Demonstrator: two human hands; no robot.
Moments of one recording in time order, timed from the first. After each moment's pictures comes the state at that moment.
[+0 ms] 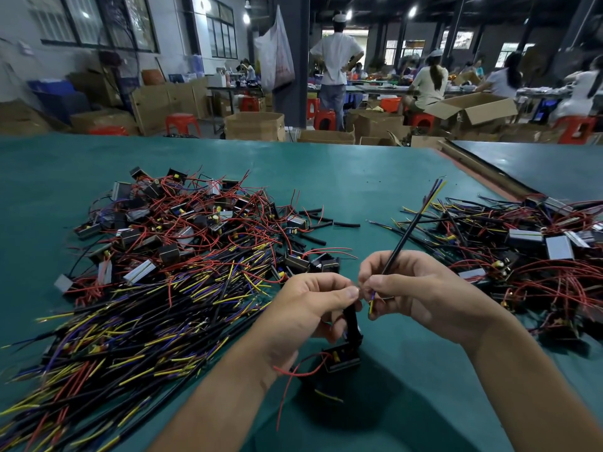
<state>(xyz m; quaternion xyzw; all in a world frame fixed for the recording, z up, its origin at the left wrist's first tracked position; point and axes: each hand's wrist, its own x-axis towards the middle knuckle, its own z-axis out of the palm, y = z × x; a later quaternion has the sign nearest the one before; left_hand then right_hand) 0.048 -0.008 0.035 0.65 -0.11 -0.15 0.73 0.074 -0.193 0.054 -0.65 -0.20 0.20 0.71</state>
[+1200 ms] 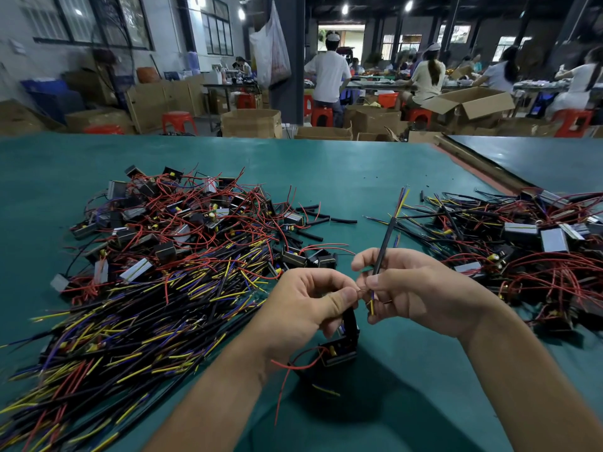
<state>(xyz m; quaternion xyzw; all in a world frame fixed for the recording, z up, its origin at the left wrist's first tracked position) 0.049 -0.010 0.032 0.68 -0.17 -0.08 0.70 0.072 -0.195 0.057 -0.63 -0.14 0.26 0.72</state>
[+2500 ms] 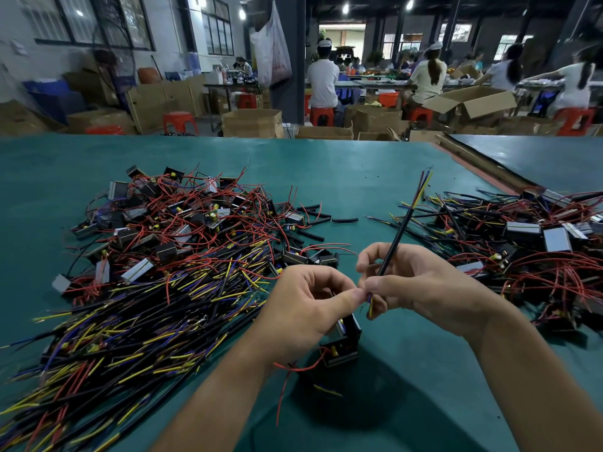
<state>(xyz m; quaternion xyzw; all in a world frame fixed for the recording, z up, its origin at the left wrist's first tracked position) 0.049 -0.009 0.030 0.72 -0.17 0.00 0.67 0.072 -0.197 0.055 -0.68 -0.20 0.19 0.68</state>
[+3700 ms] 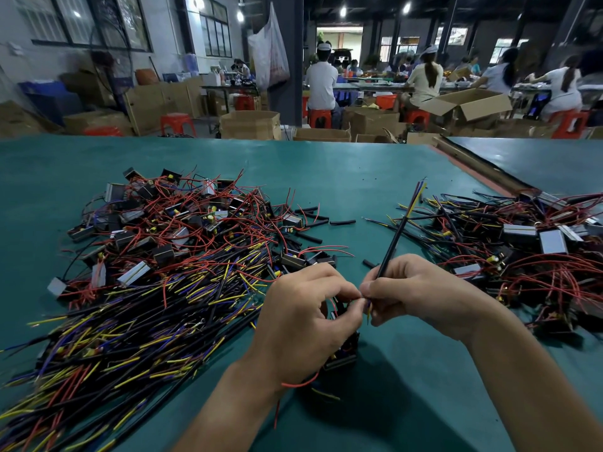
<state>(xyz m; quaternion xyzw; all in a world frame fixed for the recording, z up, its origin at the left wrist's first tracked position) 0.044 -0.013 0.026 0.81 -0.29 0.30 0.41 0.066 -0.191 0.064 -0.77 -0.11 0.20 0.59</state>
